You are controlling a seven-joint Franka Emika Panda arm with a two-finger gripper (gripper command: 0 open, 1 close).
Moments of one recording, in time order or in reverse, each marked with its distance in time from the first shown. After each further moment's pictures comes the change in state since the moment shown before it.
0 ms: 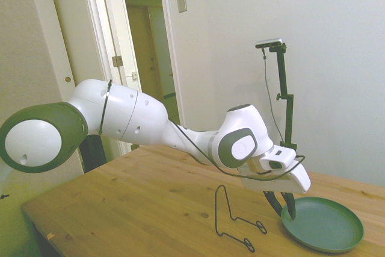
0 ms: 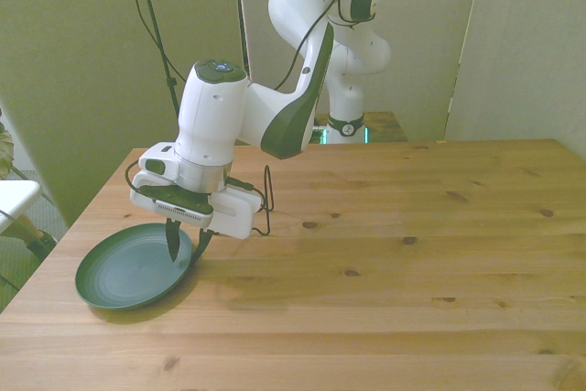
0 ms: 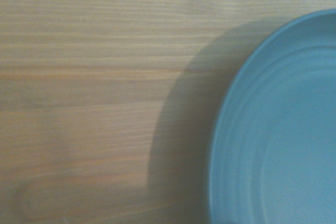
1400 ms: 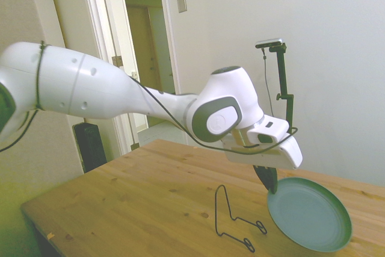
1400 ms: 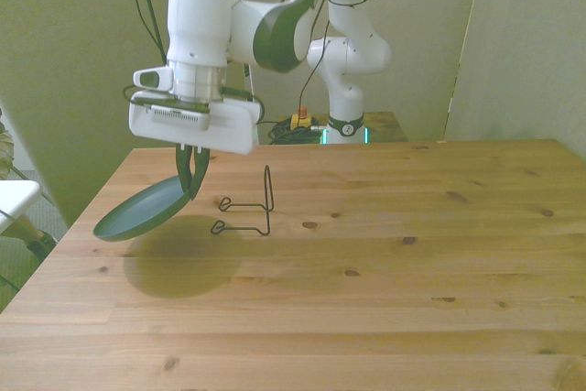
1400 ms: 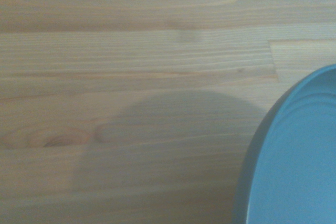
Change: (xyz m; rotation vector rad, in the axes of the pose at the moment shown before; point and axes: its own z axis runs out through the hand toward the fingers) arm -0.007 0.075 -0.127 0.219 -0.057 0.000
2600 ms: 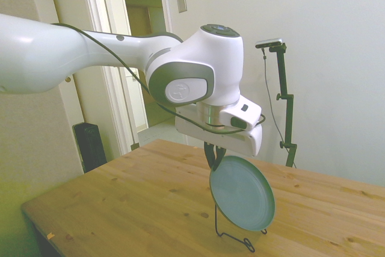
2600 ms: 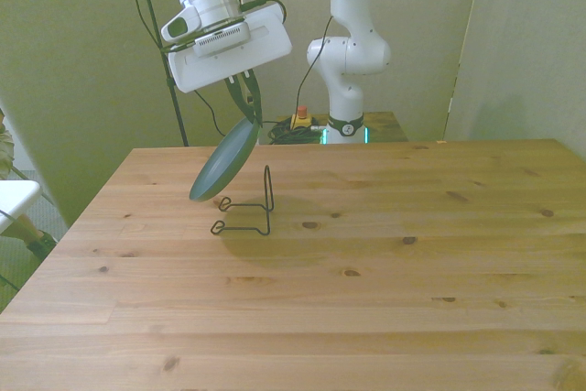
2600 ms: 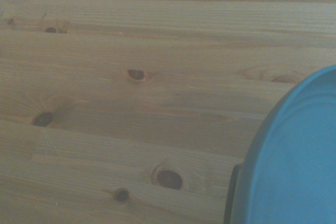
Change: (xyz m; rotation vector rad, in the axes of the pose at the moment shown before) arm -0.053 0.031 -0.086 0.312 -0.328 -0.176
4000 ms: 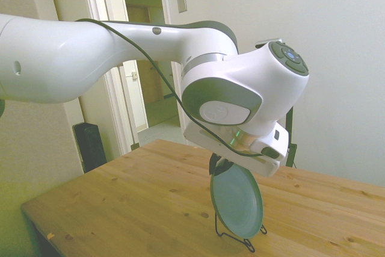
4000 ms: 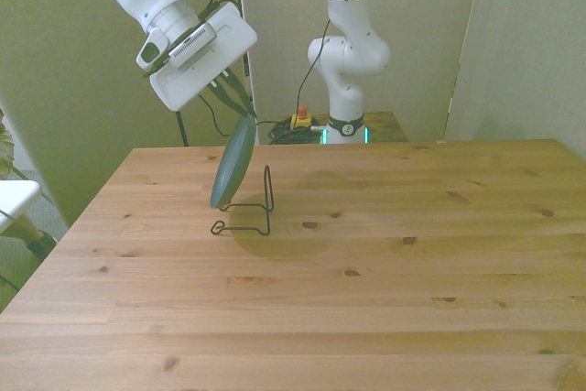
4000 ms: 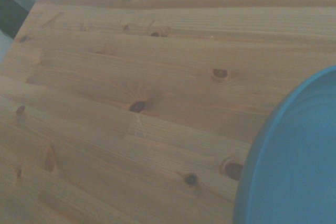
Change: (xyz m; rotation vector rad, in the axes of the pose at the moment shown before) arm 0.018 0.070 0.002 0.305 -0.198 -0.136
